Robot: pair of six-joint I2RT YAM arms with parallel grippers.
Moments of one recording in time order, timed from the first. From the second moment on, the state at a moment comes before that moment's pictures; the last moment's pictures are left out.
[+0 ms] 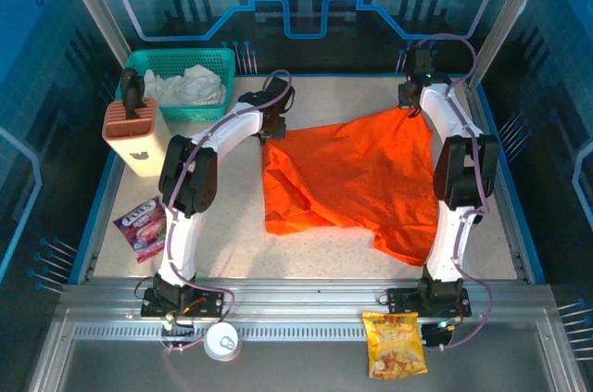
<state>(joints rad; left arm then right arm) -0.41 2.16 1.82 -0.81 -0.29 -0.34 0.03 2.12 1.90 -0.73 0.34 0.04</state>
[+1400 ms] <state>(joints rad) -0.59 1.61 0.85 -0.53 0.20 -0.99 0.05 1.20 1.03 -0.75 0.15 0.27</state>
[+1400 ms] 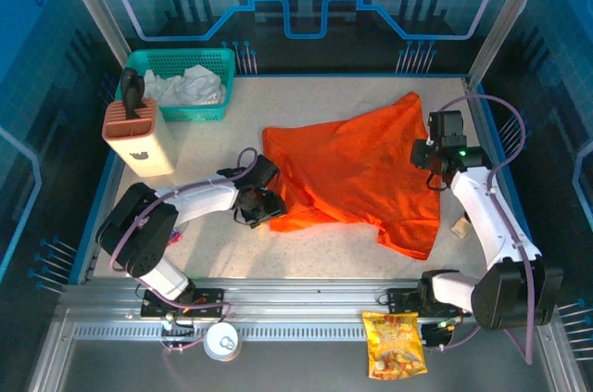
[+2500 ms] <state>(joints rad) -0.61 1.57 1.64 -0.90 -0.24 -0.61 -0.05 1.34 0.68 -0.60 -0.04 0.56</state>
